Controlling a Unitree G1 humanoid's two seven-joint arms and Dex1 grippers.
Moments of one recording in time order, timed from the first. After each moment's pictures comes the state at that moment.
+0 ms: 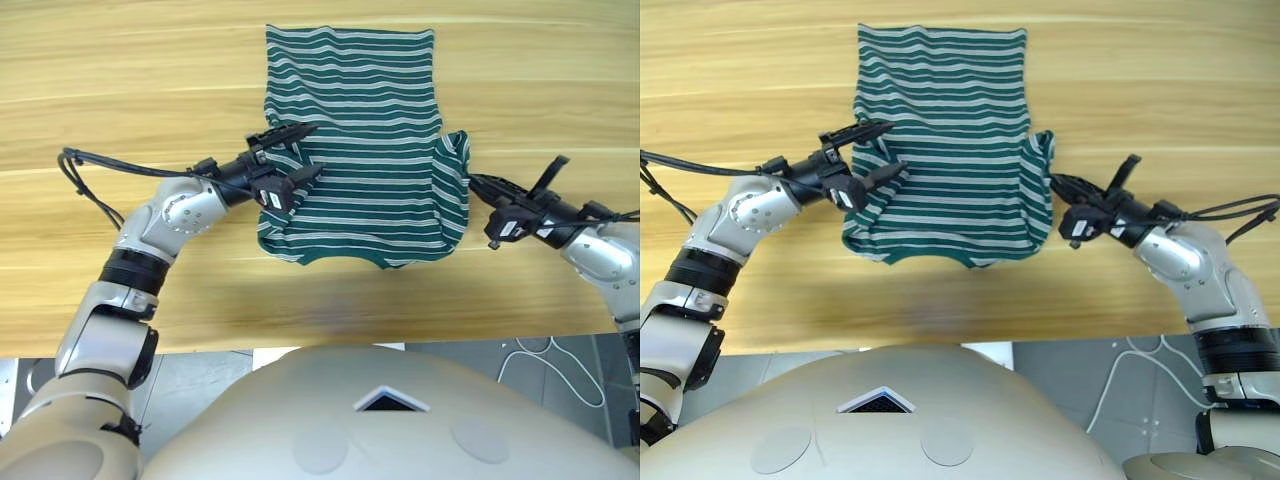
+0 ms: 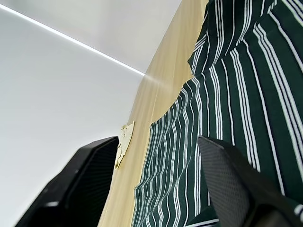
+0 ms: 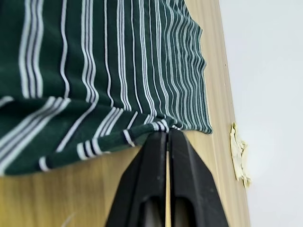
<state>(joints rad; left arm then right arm) -0.28 0.58 -0.37 0.39 0.44 -0.87 -0.32 0.15 -0.91 0.09 0.07 -0.33 -0.64 0.40</state>
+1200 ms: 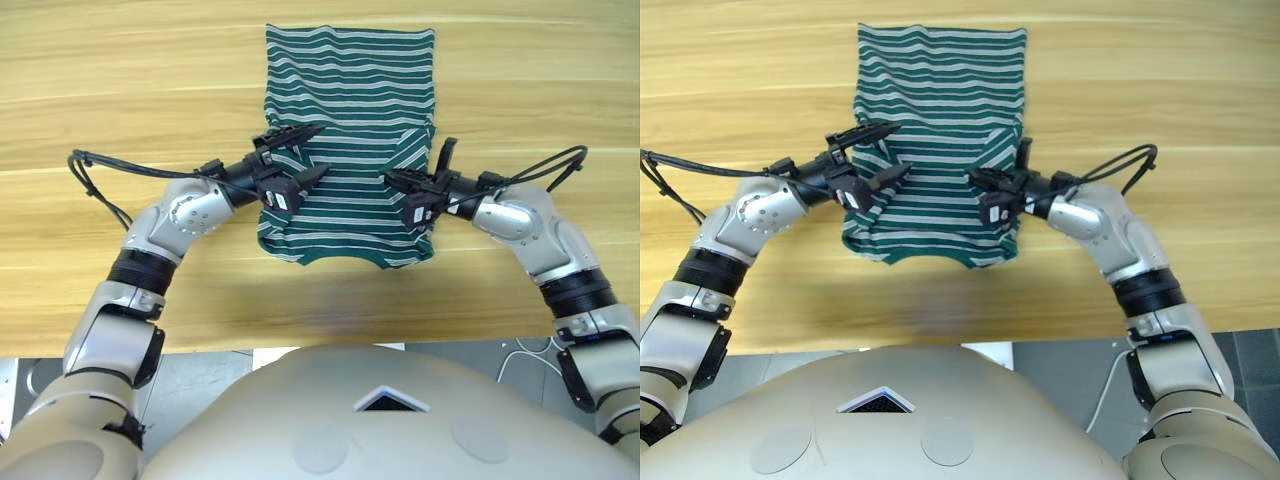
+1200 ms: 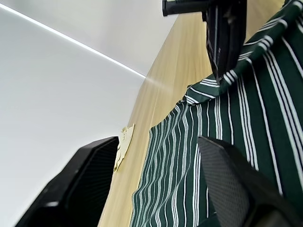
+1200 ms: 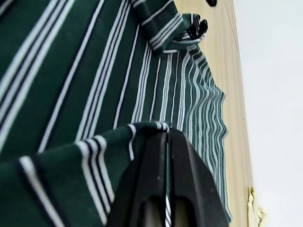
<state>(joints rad) -0.28 0.55 -0.37 0.39 0.45 -0.87 -0.32 -0.18 -0.64 0.37 0.19 -0.53 -0.57 0.50</state>
